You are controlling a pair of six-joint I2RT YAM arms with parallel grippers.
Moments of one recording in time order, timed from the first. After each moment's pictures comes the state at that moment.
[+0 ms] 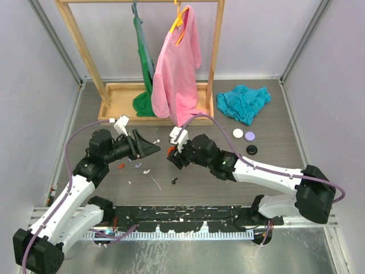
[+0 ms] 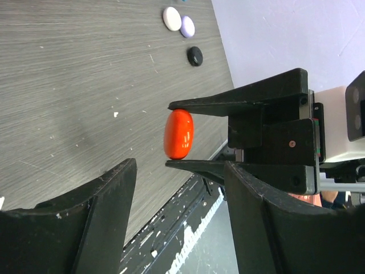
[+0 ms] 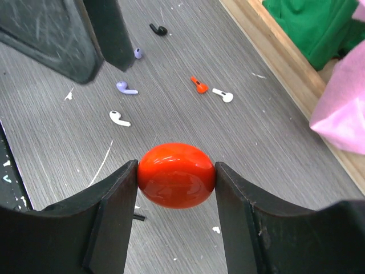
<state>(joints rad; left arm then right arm) -0.35 0.77 0.58 -0.13 0.58 -0.80 0.99 1.26 0.78 0.12 -0.02 -0.07</state>
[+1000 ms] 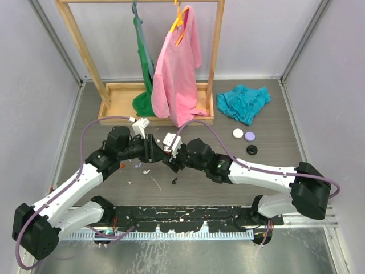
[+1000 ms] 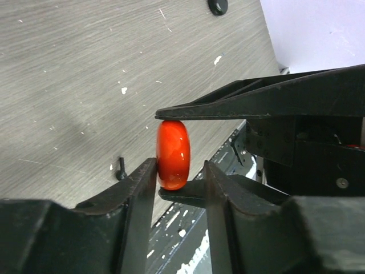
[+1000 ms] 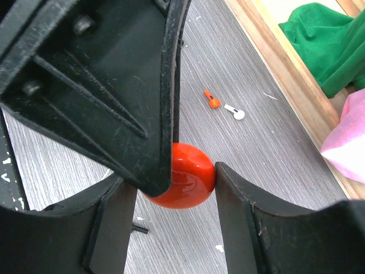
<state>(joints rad) -0.55 0.96 0.67 -0.19 0.50 -0.63 1.06 1.31 0.77 0.20 0.00 -0.15</state>
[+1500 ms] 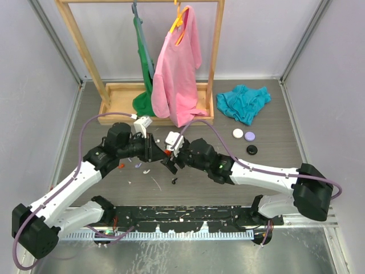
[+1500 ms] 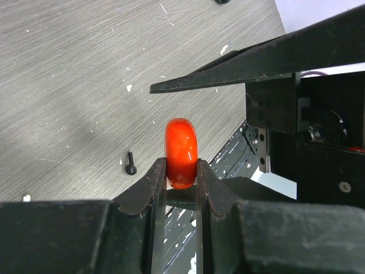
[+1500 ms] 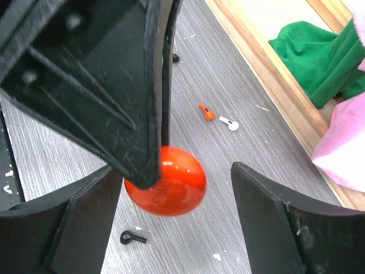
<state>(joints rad) -0.57 0.97 0.75 -0.30 0.48 -0.52 1.06 1.30 0.76 0.26 0.00 -0.14</state>
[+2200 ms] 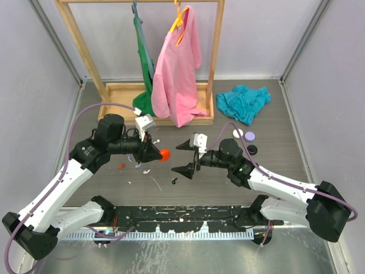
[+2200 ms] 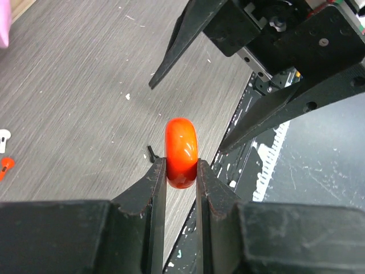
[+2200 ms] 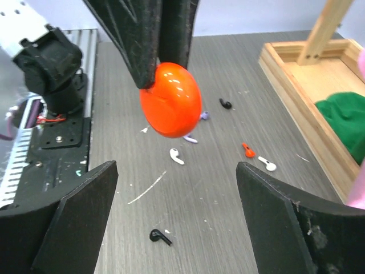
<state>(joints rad) -0.57 0.95 1.02 -0.63 0.60 -0.06 0.84 1.06 0.52 0.51 -0.51 -0.08</state>
